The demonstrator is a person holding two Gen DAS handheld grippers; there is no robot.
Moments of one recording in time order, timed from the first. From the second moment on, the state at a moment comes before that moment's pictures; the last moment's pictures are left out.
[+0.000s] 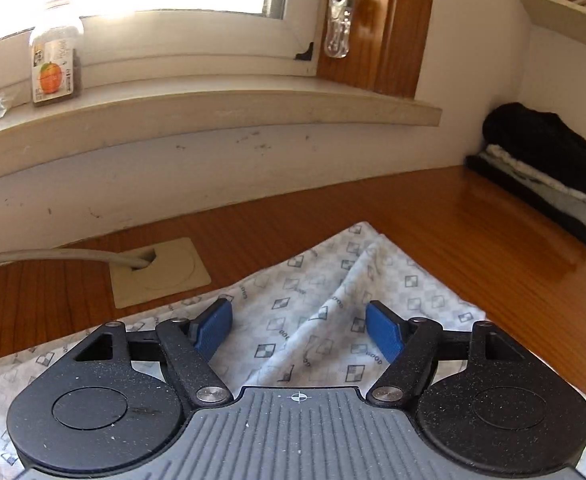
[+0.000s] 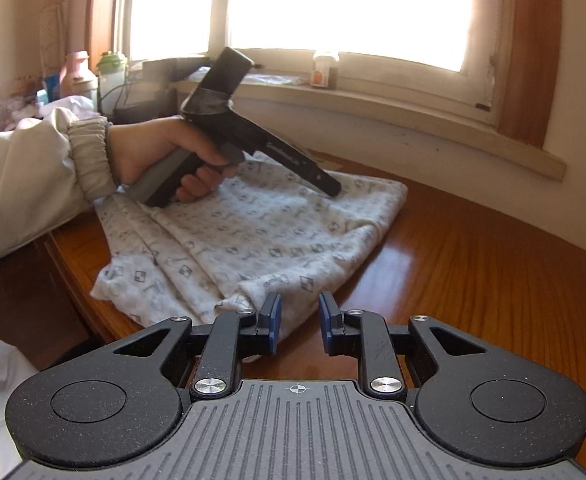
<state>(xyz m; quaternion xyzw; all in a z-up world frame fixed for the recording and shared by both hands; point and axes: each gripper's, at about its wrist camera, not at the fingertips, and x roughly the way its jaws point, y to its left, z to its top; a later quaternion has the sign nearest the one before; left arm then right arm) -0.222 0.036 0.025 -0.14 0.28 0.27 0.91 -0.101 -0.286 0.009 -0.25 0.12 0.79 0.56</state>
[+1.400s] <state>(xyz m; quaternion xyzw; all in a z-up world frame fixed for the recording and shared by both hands) -0.096 0.126 0.034 -0.25 0.31 0.17 0.90 -0.025 -0.264 -0.017 -0.28 0.04 0.69 0.67</state>
